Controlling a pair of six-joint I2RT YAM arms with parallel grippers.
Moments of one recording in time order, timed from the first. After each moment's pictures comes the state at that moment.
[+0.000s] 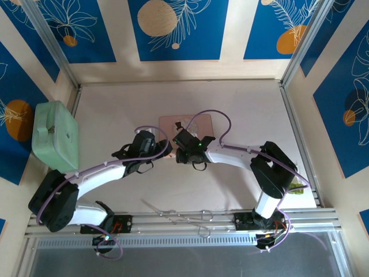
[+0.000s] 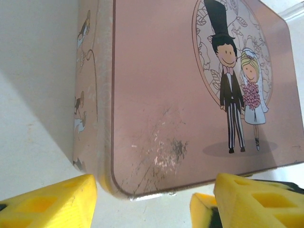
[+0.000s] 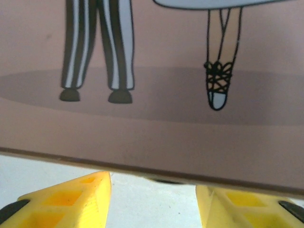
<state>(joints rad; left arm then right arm) -0.65 1.29 0.65 -0.04 0.01 -0.88 0.88 1.72 1.09 -0.52 0.14 0.81</state>
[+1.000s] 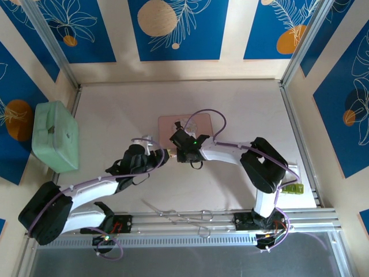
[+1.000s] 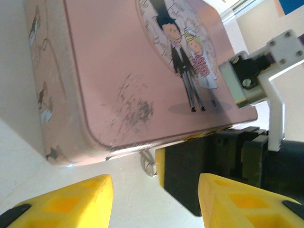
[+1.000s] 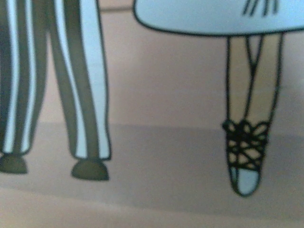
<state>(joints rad) -0.68 1.18 0.38 0.32 0.08 -0.81 0.88 1.81 1.15 -0.52 0.18 0.79</state>
